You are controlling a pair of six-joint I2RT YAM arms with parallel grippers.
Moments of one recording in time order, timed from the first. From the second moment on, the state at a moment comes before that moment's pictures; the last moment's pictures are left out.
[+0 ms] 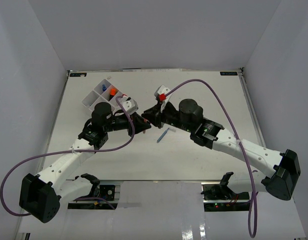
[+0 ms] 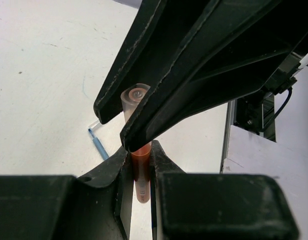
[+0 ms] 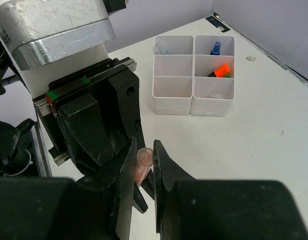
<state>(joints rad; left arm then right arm) -0.49 1.04 0.74 0.13 0.80 -0.02 0.96 1.24 1.06 0.07 -0.15 0.02</state>
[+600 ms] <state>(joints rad) -0.49 1.04 0.62 0.24 0.81 -0.25 0.98 1.30 1.05 0.05 -0.09 0.11</state>
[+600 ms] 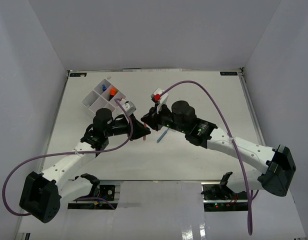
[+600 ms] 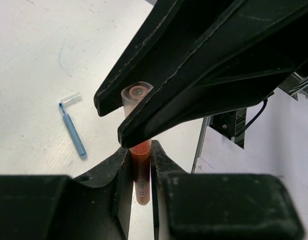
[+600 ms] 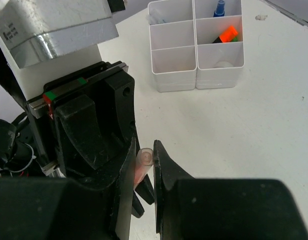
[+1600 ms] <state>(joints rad) -0.49 1.04 0.61 0.33 0.74 -0.35 0.92 1.21 0.93 0.10 0.04 0.10</state>
